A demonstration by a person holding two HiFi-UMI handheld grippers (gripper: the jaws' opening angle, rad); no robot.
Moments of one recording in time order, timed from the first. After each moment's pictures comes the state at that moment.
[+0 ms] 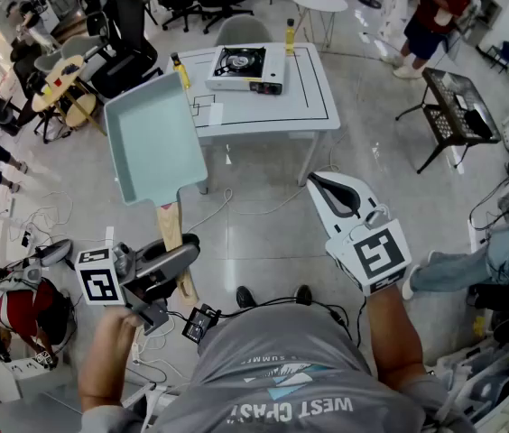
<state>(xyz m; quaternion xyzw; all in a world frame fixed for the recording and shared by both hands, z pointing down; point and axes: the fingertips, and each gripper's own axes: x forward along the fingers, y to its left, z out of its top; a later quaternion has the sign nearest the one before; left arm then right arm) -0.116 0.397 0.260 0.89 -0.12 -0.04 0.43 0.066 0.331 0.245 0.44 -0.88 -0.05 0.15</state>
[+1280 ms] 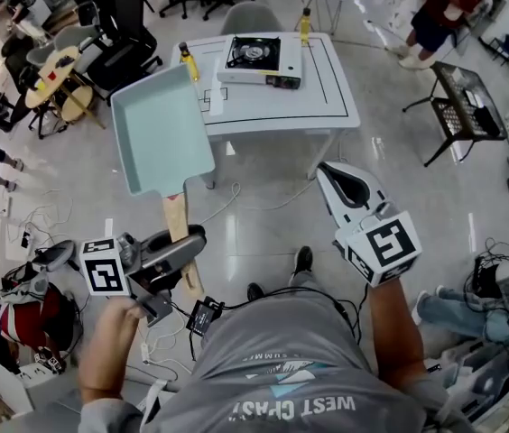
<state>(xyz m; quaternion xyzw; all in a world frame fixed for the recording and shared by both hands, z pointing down) -0.184 0.318 0.283 0.89 -0.11 -0.03 0.45 0.006 0.254 0.266 0.46 -0.88 -0.01 0.12</state>
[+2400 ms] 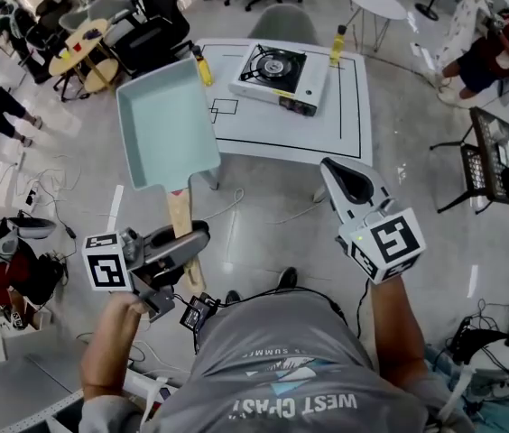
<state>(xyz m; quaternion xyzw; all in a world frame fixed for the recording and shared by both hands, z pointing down) -0.084 0.200 0.287 0.87 -0.21 -0.07 0.44 0.086 0.094 0.271 0.37 -0.92 0.00 0.10</state>
